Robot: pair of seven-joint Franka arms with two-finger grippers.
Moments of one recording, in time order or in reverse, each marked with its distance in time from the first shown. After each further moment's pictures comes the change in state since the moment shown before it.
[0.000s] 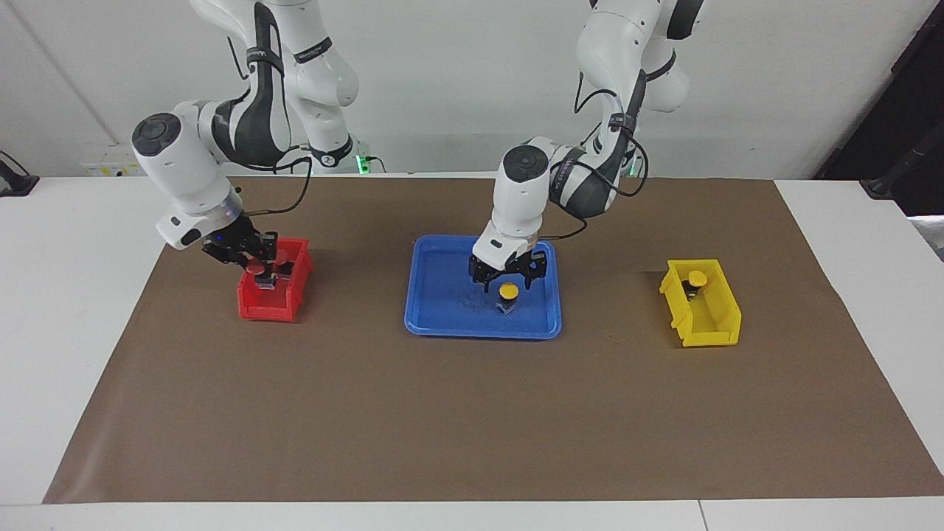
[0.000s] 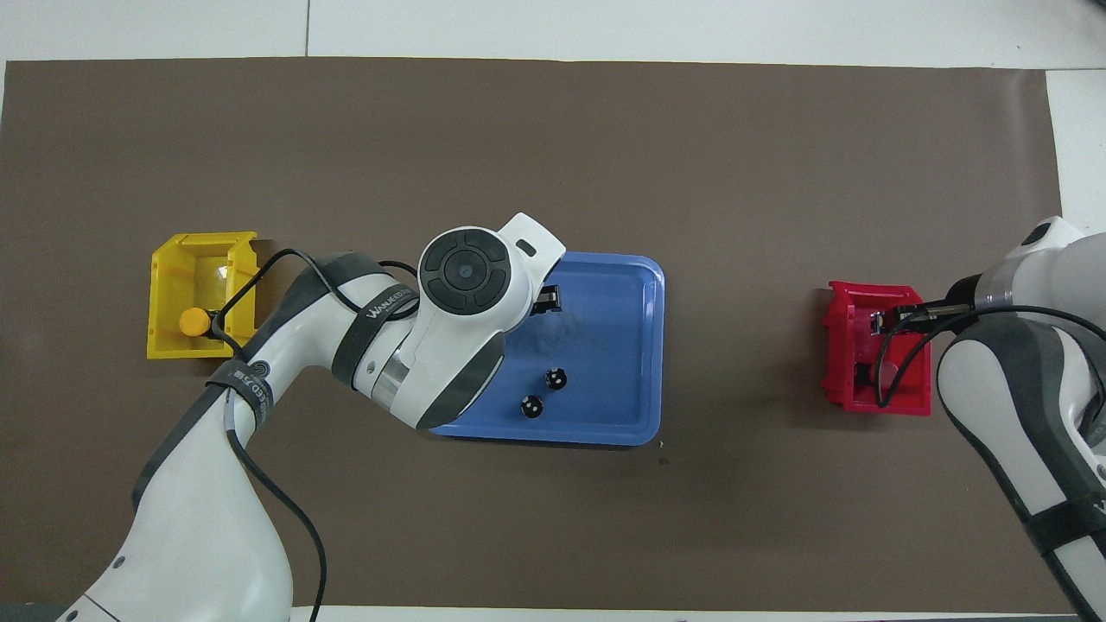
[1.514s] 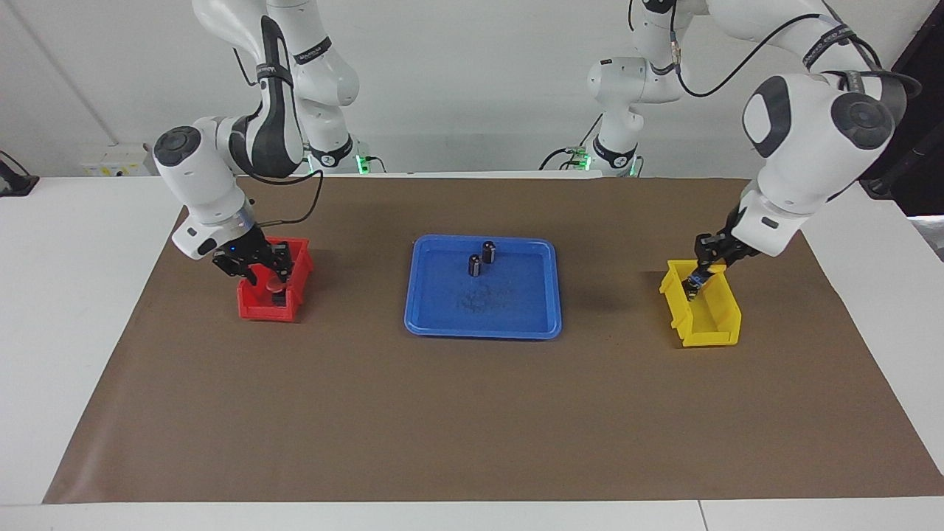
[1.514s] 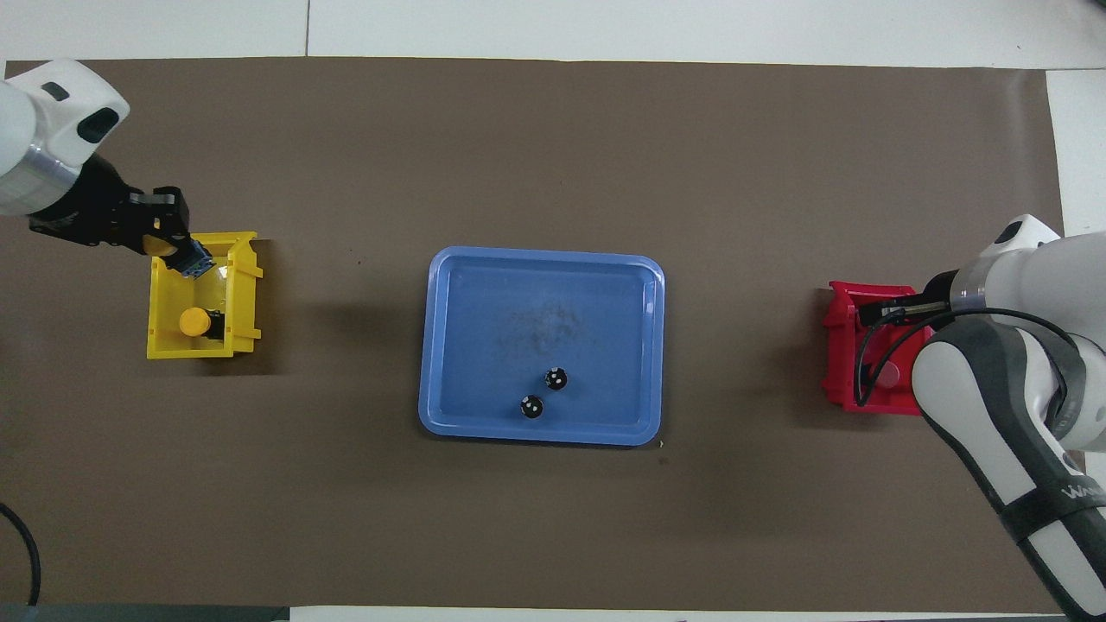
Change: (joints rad) left arm 0.612 -0.153 0.036 0.245 -0.019 -0.563 0.651; right arm 0.019 0.038 0.001 0.010 0.011 0.051 -0.031
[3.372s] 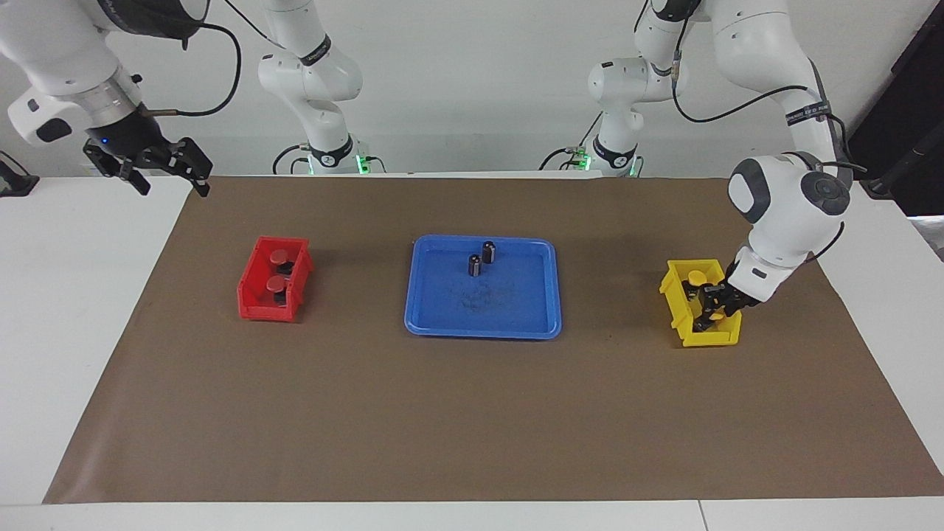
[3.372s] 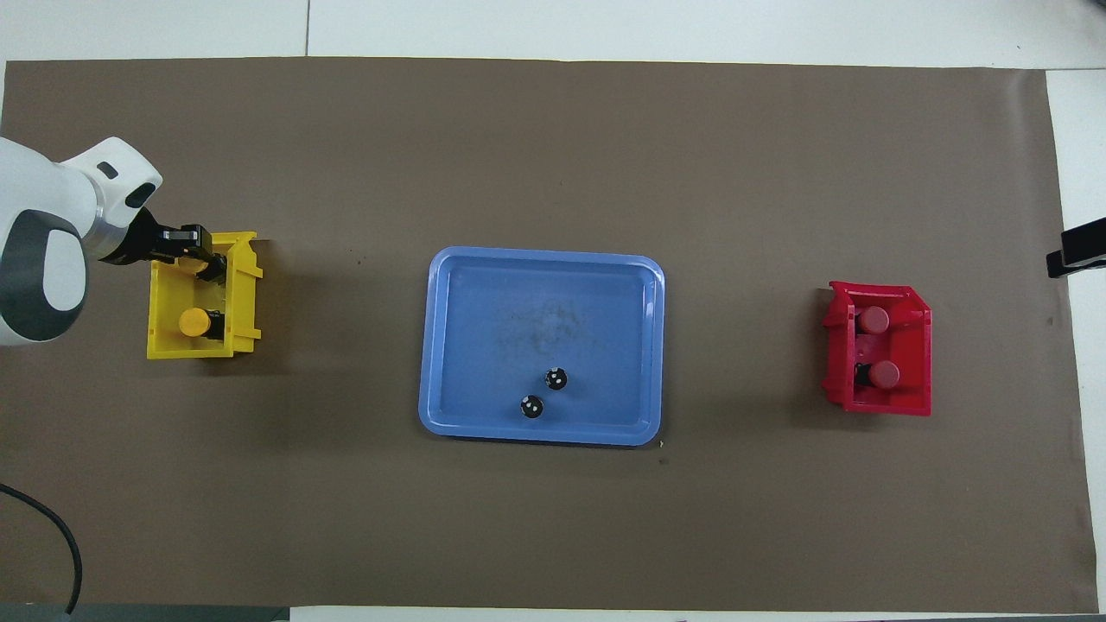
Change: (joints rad) left arm 0.061 0.041 -0.016 -0.349 0.000 0.525 0.091; right arm 0.407 0.056 -0.450 0.725 -0.092 -0.794 0.132
